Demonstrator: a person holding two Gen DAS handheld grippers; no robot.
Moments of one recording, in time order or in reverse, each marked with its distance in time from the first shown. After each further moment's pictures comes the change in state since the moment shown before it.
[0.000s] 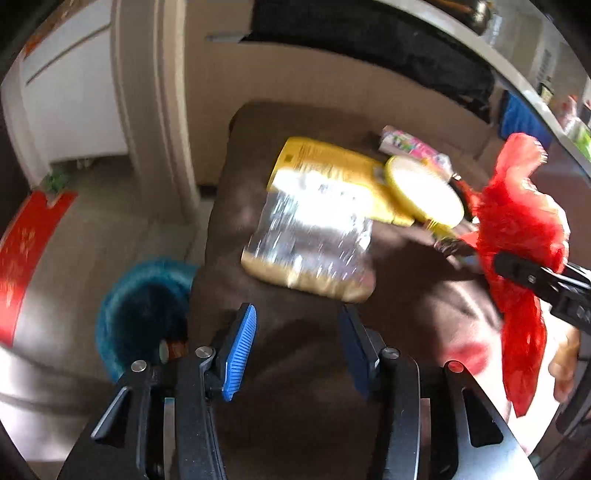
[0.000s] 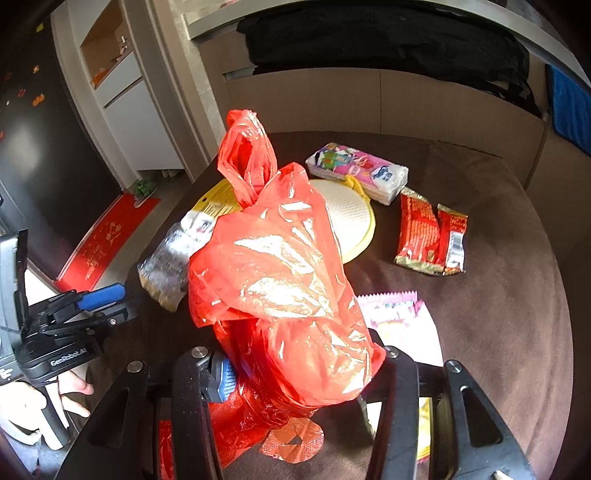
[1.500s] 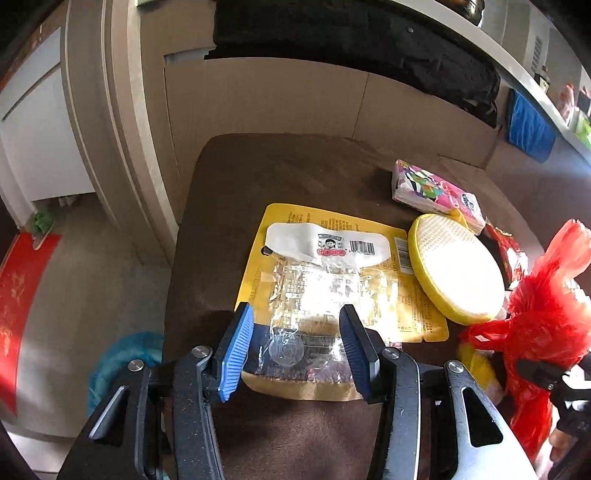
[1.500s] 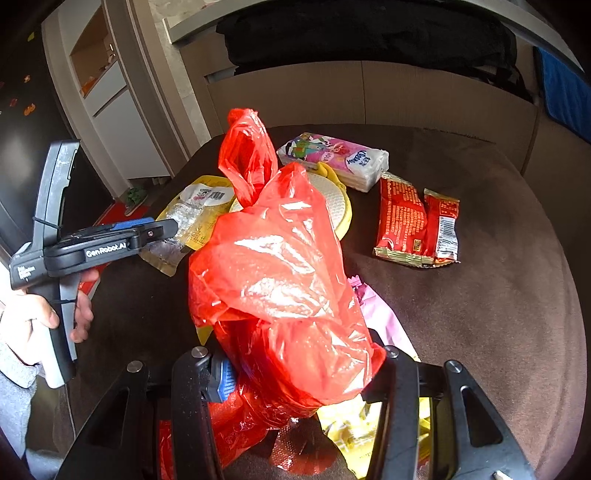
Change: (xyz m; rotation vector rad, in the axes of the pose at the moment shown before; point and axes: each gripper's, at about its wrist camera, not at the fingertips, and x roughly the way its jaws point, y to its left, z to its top) left arm 0.068 -0.017 0.096 0.114 -0.060 -0.008; right arm 0.016 -0.024 -0.010 0.046 -0.029 -0.019
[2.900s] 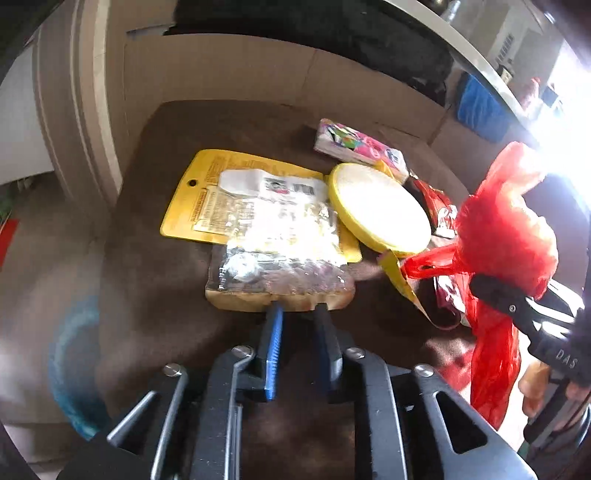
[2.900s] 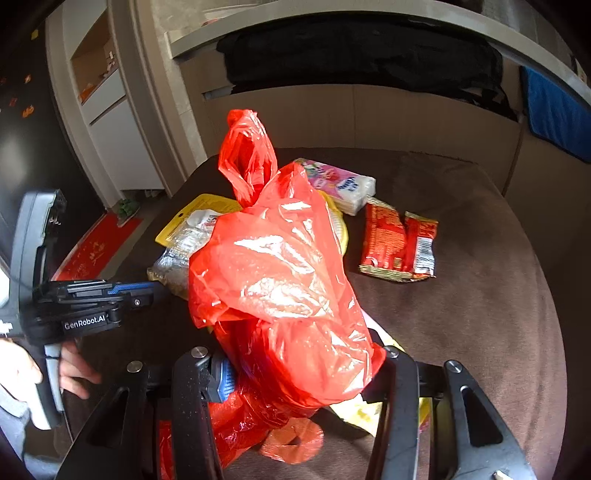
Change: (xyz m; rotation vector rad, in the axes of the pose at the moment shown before) left arm -0.030 -0.025 -0.039 0.012 0.086 -0.211; right arm -0.026 0.004 0.000 0.006 -0.062 -0.048
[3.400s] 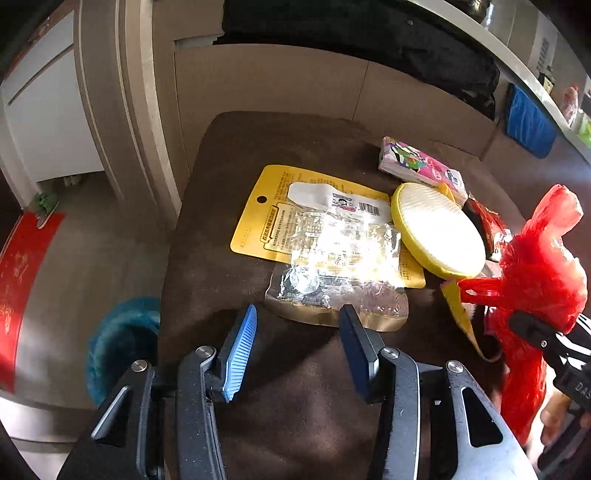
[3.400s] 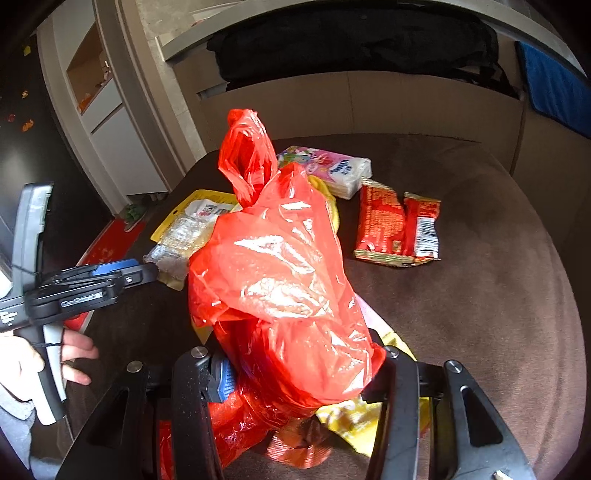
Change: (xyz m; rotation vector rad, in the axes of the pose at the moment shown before) left arm -0.002 0.015 0.008 -0.056 -0.038 0.215; right arm 0.012 -0.012 -0.007 0.031 0.016 0.052
